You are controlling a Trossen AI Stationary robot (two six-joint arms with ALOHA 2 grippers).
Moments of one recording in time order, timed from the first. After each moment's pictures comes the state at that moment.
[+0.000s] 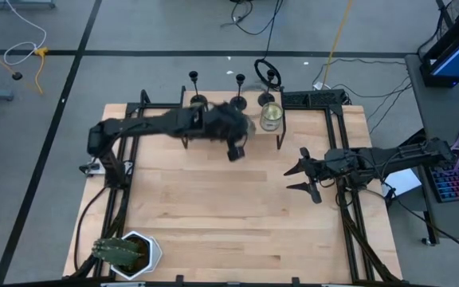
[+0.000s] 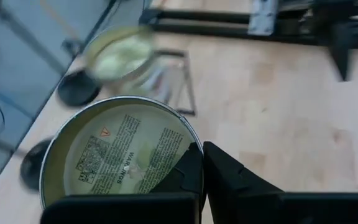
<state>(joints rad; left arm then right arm) 0.13 1.77 1.80 -0.70 -0.19 0.01 0.15 0.67 0.52 -0.28 -0.03 0.09</state>
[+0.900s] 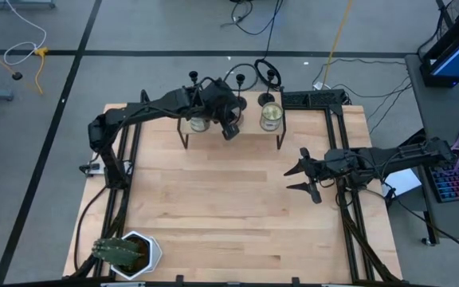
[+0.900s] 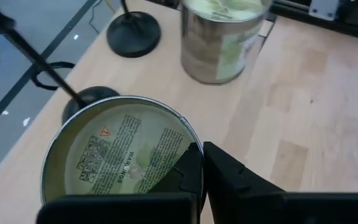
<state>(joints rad) 0.34 1.78 1.75 -0.74 -0.05 -0.04 0.15 0.67 0.52 -0.28 -0.03 0.09</state>
